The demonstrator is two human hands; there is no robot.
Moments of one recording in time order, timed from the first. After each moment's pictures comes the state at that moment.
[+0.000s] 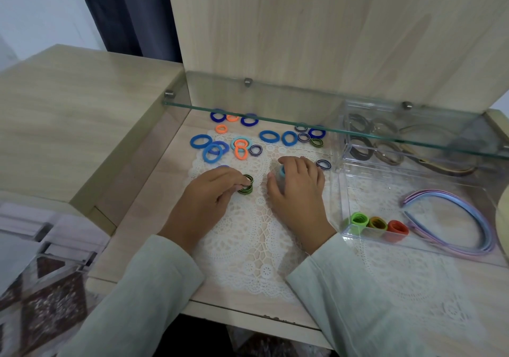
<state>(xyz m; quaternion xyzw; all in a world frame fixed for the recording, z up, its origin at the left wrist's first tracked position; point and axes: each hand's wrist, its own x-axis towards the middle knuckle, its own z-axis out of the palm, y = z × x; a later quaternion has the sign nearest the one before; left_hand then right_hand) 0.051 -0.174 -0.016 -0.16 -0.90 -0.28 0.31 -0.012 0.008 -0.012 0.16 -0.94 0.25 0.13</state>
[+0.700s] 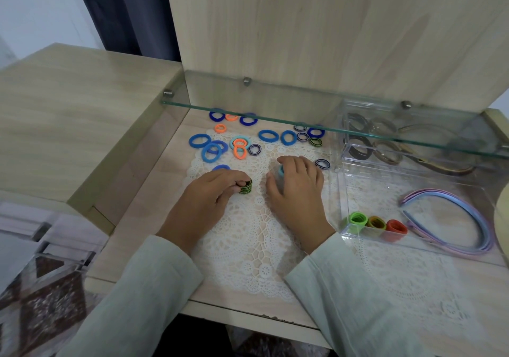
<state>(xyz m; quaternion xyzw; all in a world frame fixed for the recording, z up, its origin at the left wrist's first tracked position) 0.052 -0.174 -0.016 -0.14 -0.91 -0.28 0.26 -0.012 0.009 -0.011 0.16 -0.95 0.25 0.13</state>
